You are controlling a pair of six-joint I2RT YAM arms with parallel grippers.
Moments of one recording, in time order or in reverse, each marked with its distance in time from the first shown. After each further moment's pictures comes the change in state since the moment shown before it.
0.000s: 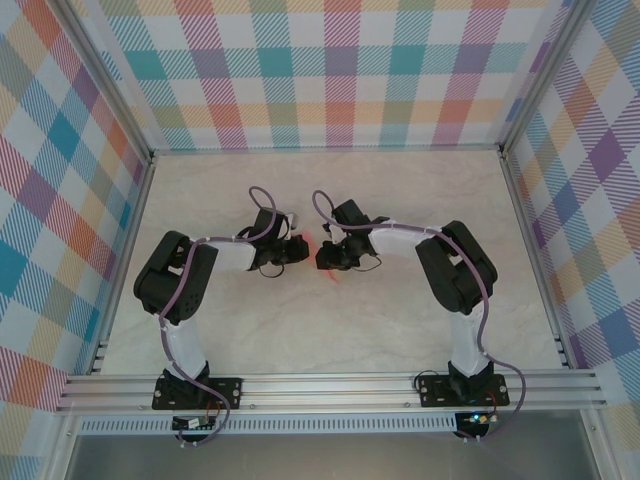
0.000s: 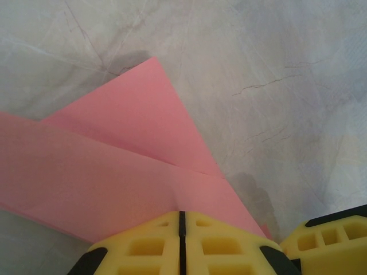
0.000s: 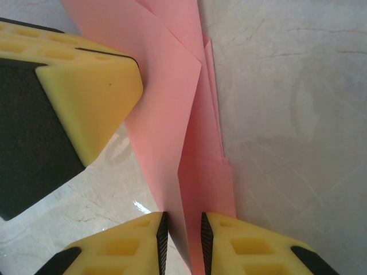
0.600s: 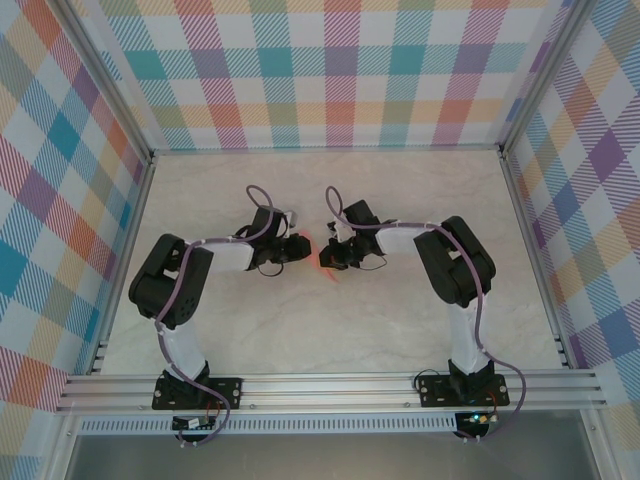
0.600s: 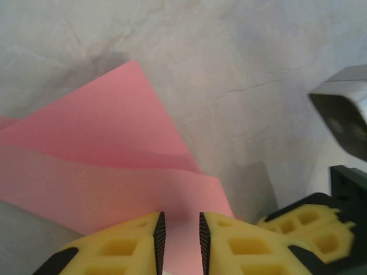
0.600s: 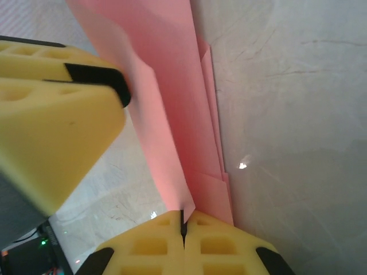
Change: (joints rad) left arm 0.000 -0.053 -0.009 -0.013 0.012 -0.023; right arm -0.081 0.052 -0.060 0.184 -0.249 0.055
